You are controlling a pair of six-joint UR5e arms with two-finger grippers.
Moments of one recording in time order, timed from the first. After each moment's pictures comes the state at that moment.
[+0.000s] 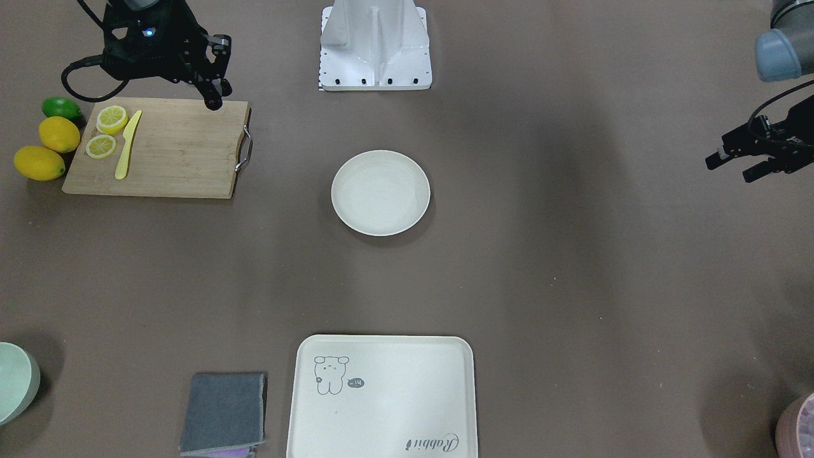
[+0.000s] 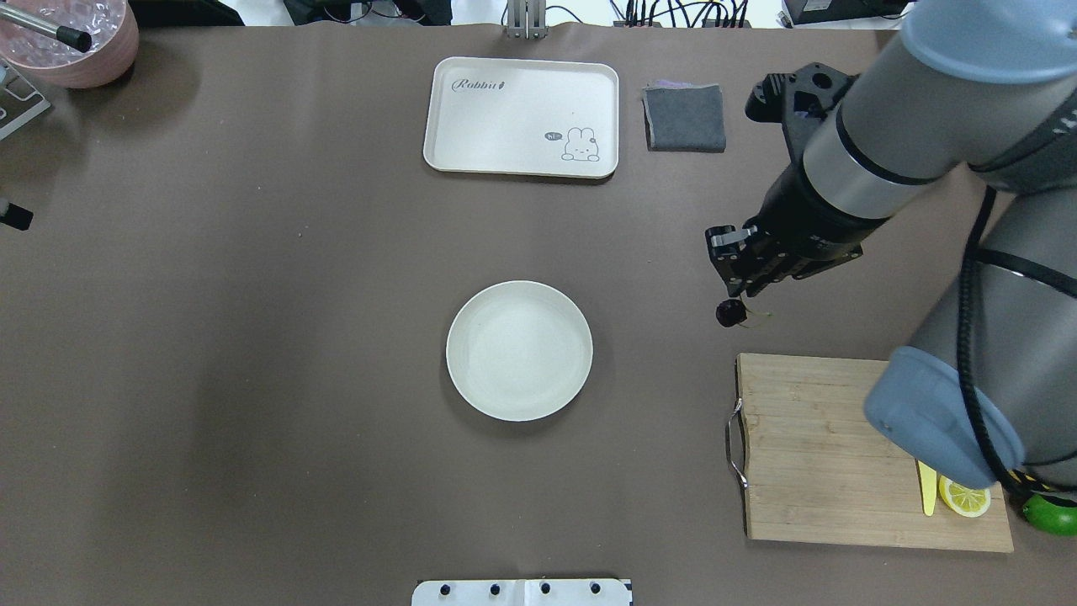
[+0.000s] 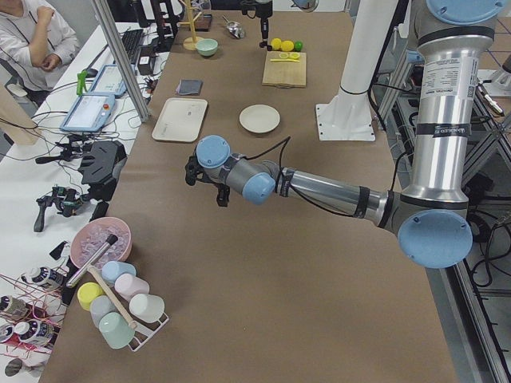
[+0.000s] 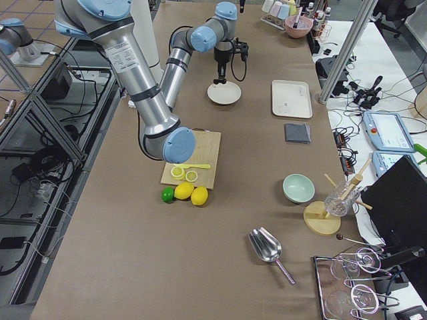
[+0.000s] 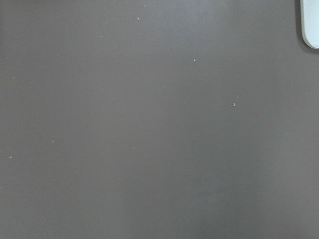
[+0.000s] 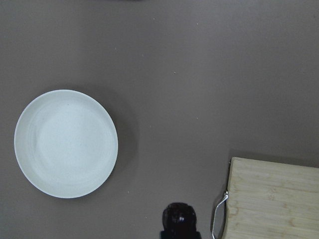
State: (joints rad) left arm -1.32 -1.59 -1.76 -1.91 -2.64 -0.52; right arm 0.78 -0.97 2.16 -2.10 2.15 0.92
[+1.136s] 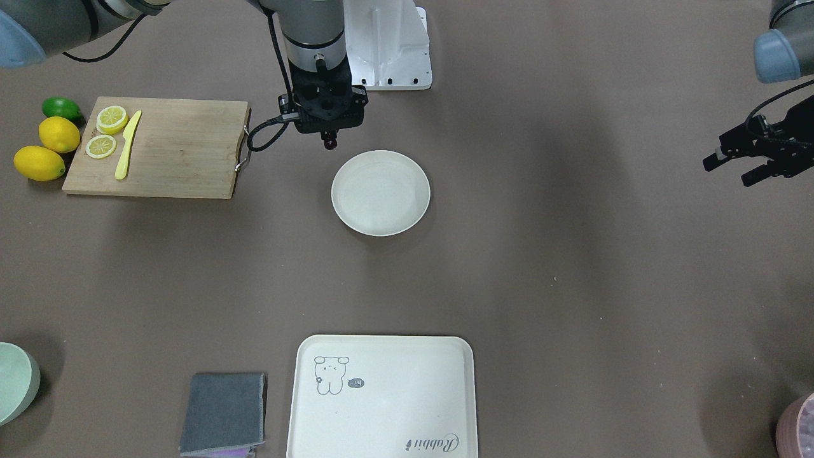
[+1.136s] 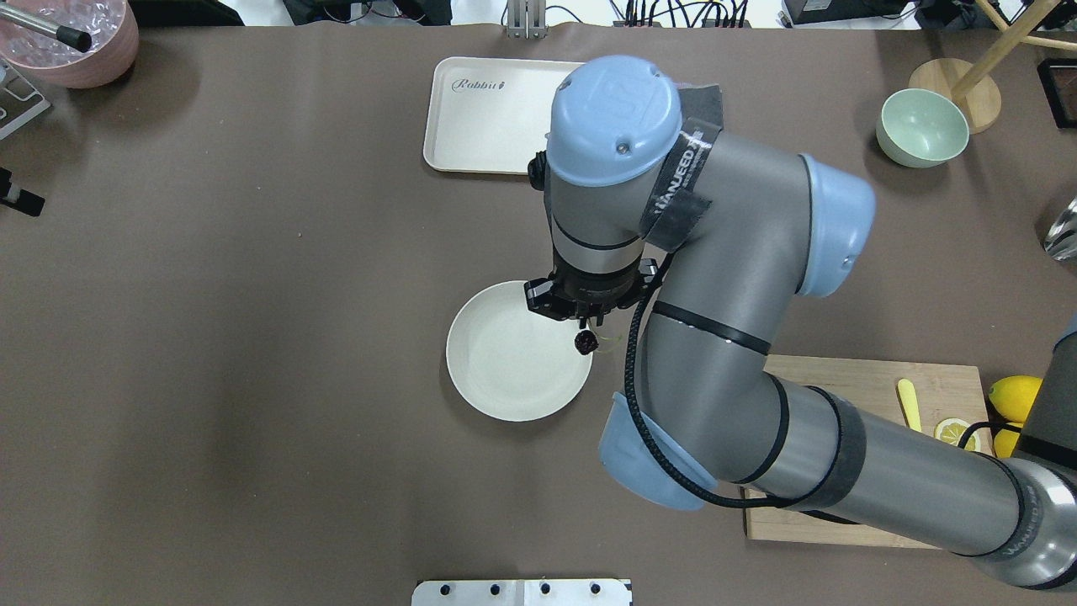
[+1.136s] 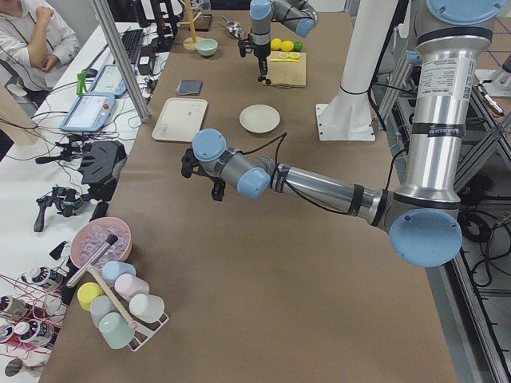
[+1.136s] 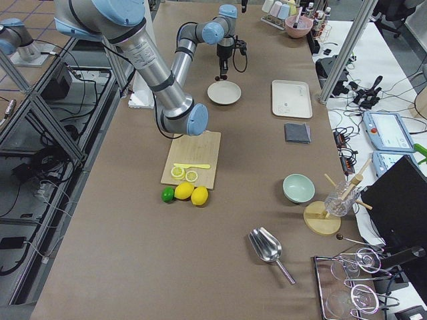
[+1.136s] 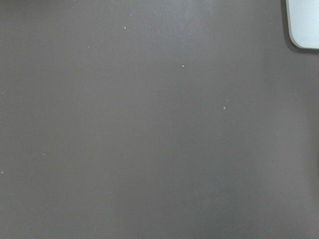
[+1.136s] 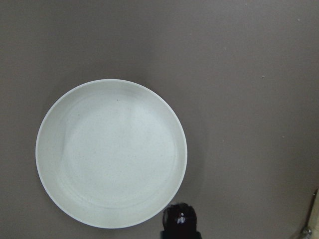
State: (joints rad) left arm -1.32 -1.63 -1.75 -1.91 -2.63 -0.49; right arm 0.55 -0.75 1.83 -2.01 1.95 0.97
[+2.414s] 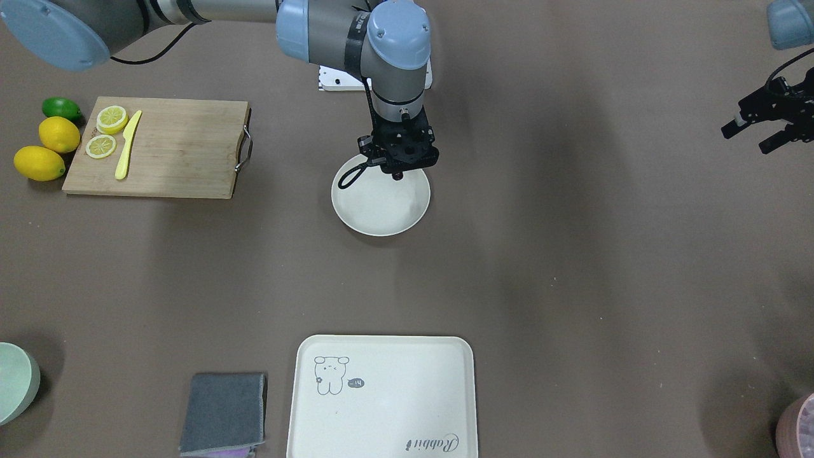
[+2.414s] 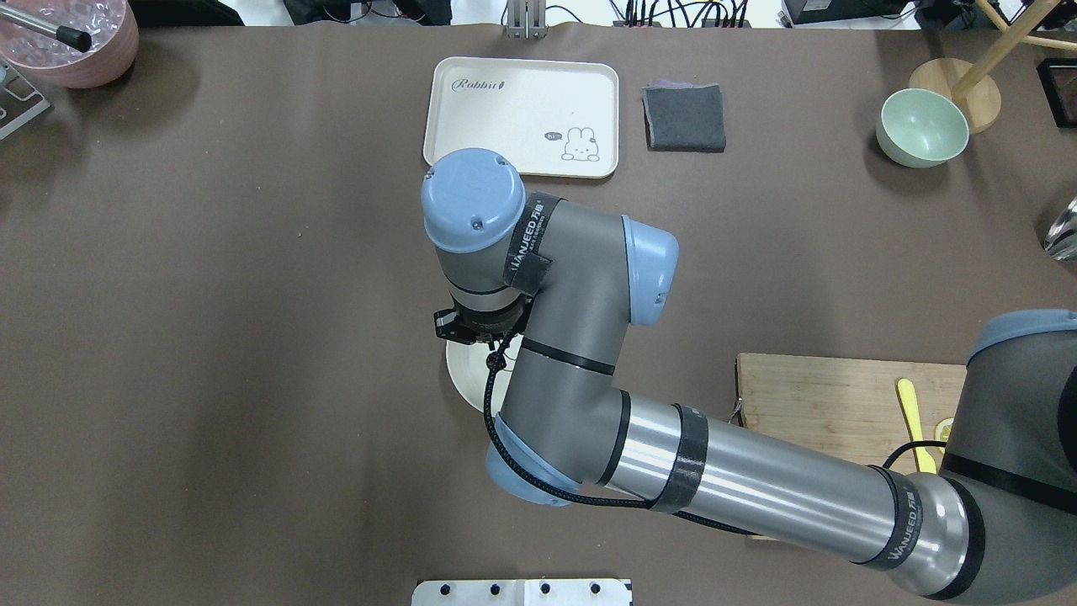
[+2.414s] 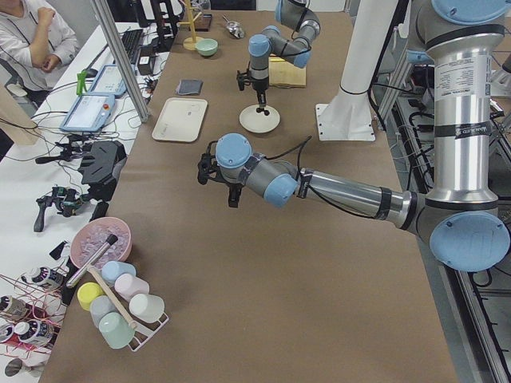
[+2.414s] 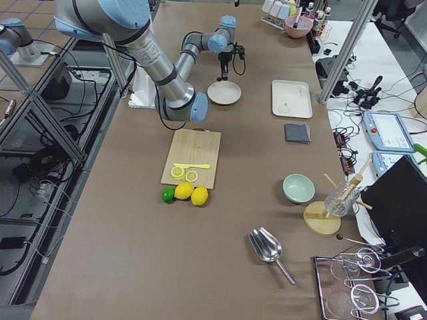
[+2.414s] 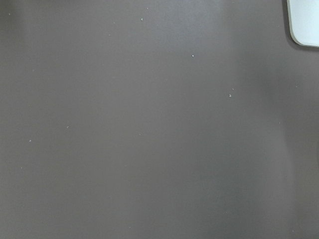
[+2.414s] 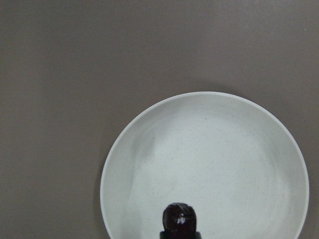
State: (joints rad) left arm -1.36 -1.46 -1.88 -1.94 -2.64 -0.49; right arm 0.46 -0.64 1.51 -1.75 1.92 1.03
